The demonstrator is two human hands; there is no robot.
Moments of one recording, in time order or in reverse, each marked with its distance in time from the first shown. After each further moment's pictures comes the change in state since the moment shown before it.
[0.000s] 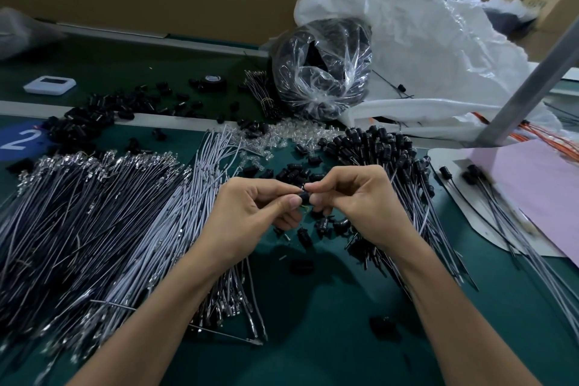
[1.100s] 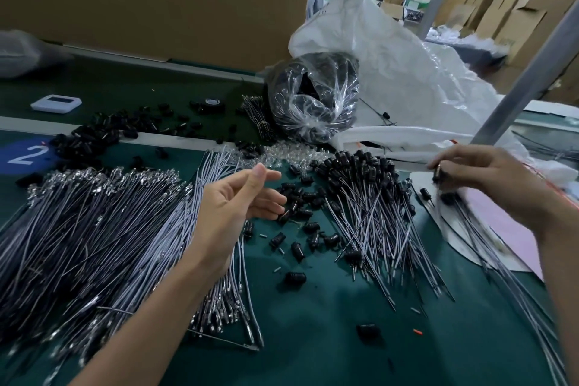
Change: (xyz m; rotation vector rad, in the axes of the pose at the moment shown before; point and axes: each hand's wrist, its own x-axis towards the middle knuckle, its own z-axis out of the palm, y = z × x) left_hand -0.001 0.018 -0.005 -0.395 0.217 -0.021; right_hand -0.012 -0.045 -0.171 -0.278 0.097 0.275
